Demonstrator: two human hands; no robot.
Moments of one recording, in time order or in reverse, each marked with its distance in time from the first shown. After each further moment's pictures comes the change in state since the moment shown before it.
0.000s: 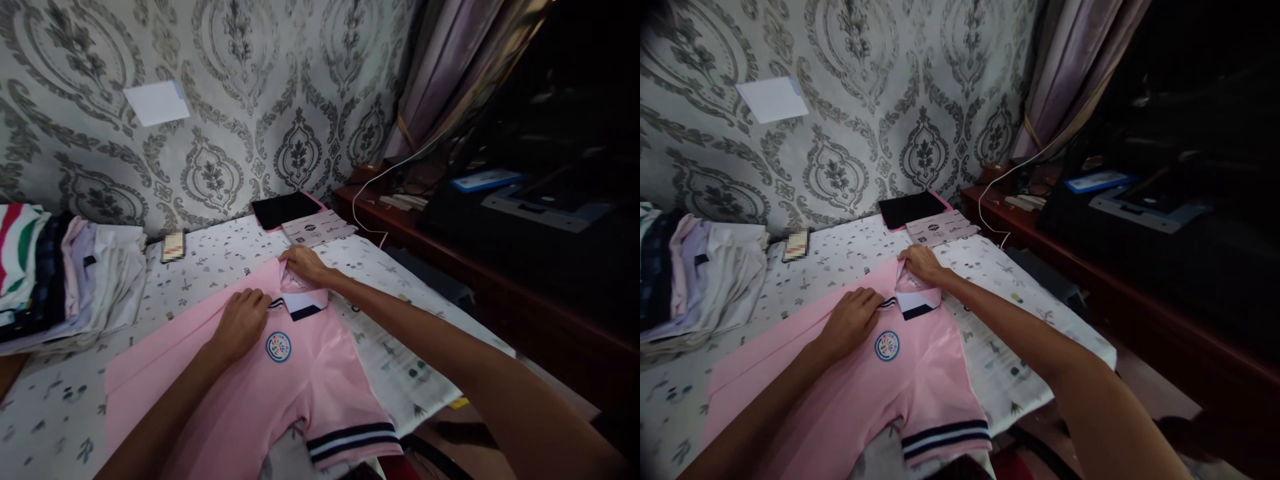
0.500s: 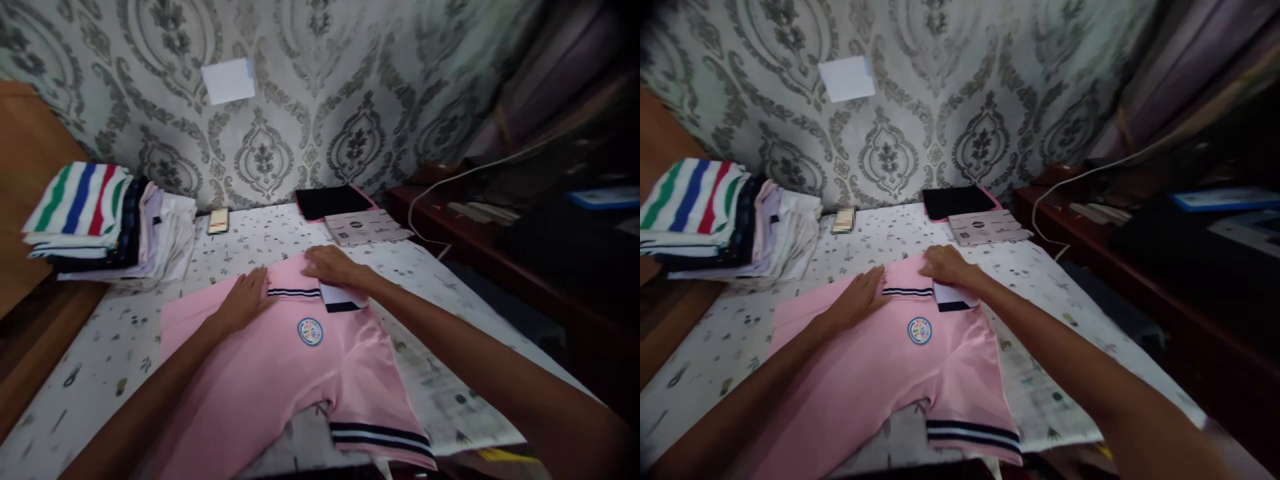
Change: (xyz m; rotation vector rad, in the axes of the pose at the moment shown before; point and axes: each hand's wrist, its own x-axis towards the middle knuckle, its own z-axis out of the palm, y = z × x) left_hand -0.049 -0.058 0.030 -0.207 -0.066 -0.317; right_hand 0.006 -0.041 0.007 -0.187 -0.224 -0.259
